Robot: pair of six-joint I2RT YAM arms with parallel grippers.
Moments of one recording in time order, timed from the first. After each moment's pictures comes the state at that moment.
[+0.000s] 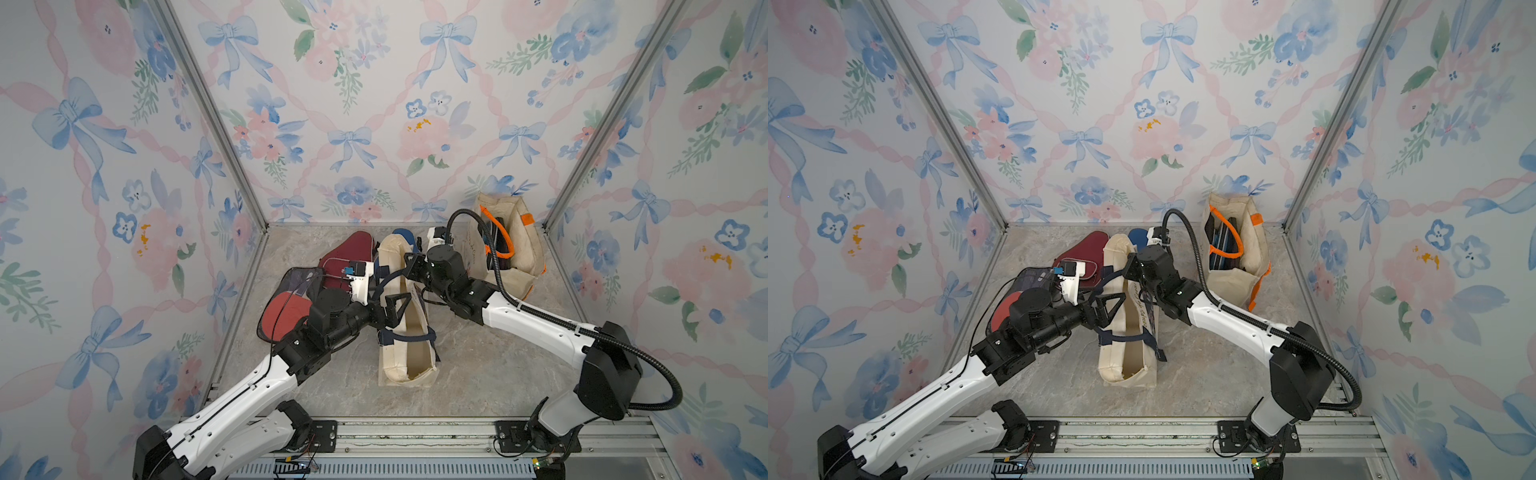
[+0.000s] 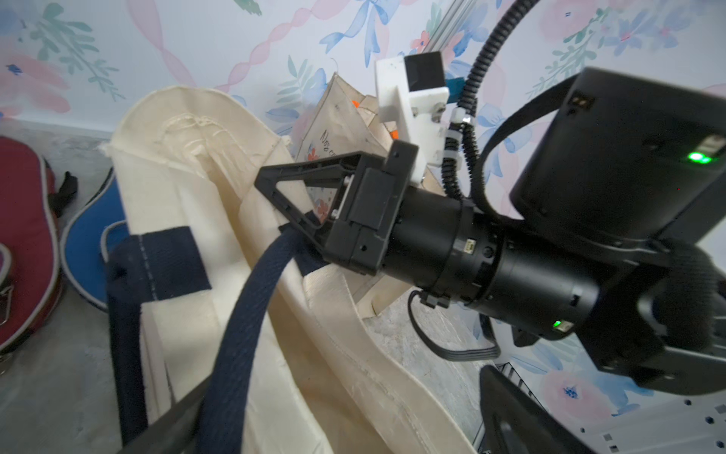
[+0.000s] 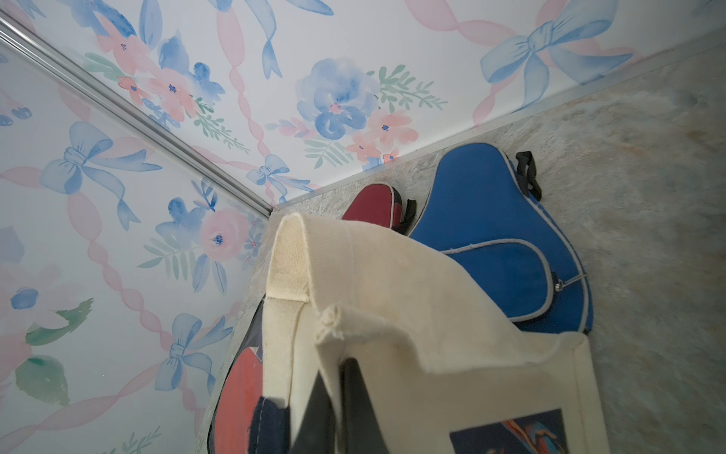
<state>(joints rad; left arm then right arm) -0.72 0.89 0.75 -0.08 0.06 -0.54 0.81 1.75 1.41 -0.01 0.27 0.79</state>
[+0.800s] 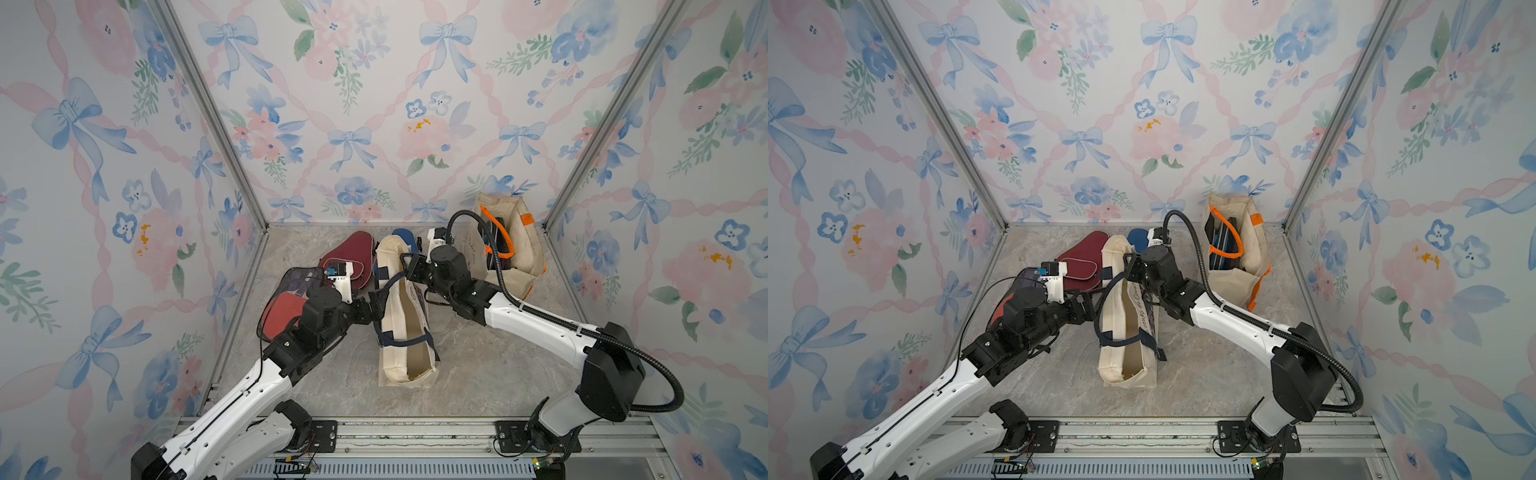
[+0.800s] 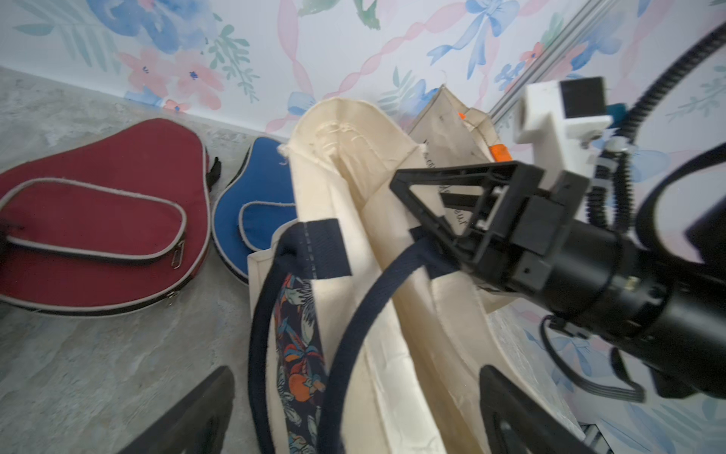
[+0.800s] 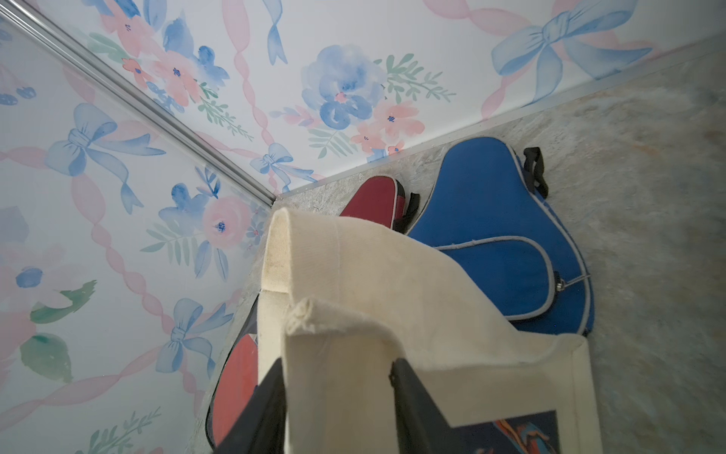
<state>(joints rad) -0.60 0.85 0.73 -0.21 -0.06 -0.58 0.78 1.73 1.38 0.00 0.21 0.76</state>
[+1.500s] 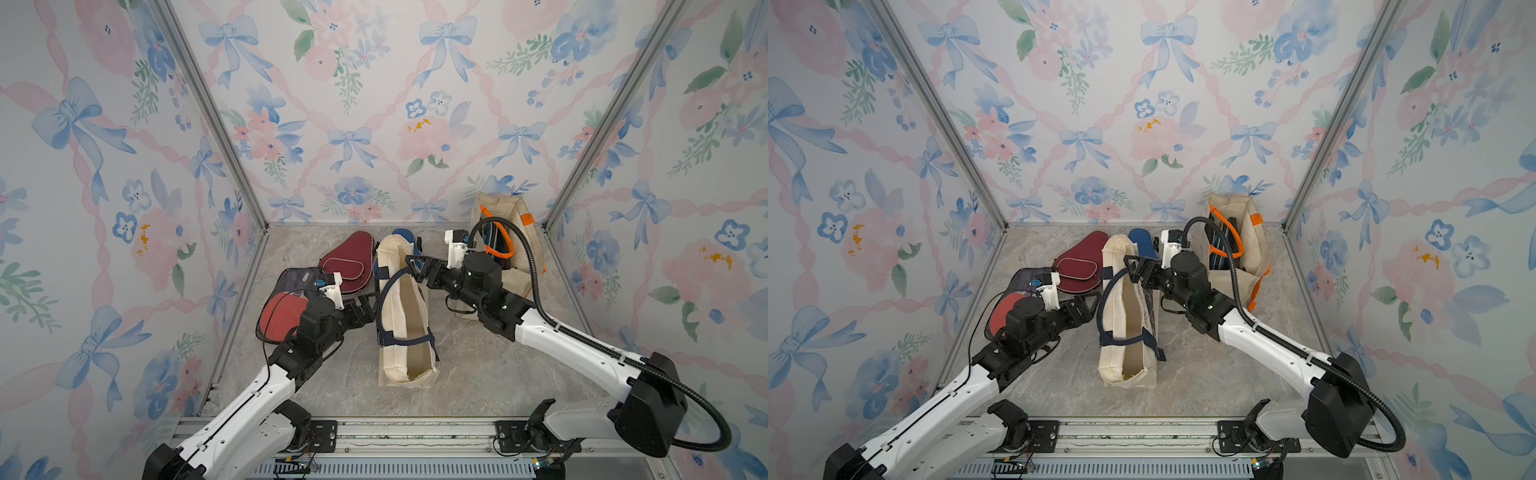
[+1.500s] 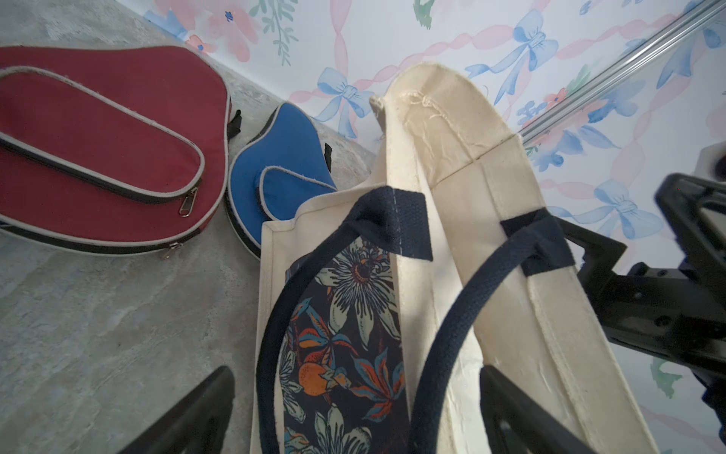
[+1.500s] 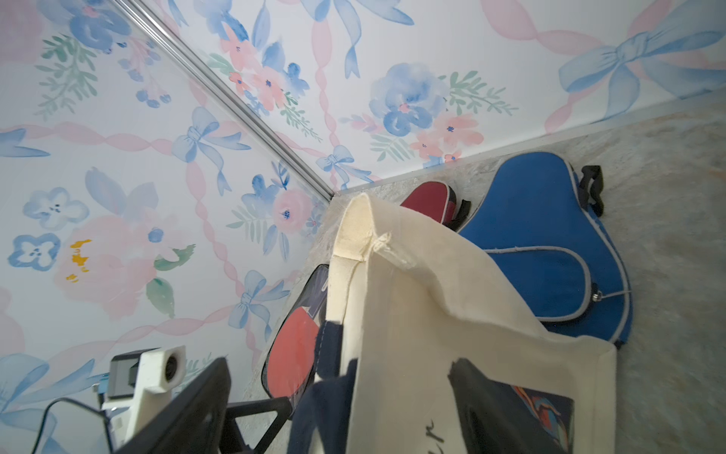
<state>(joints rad) -0.51 0.84 0.53 0.01 0.06 -0.76 0.72 1.48 1.17 0.11 0.00 0.72</state>
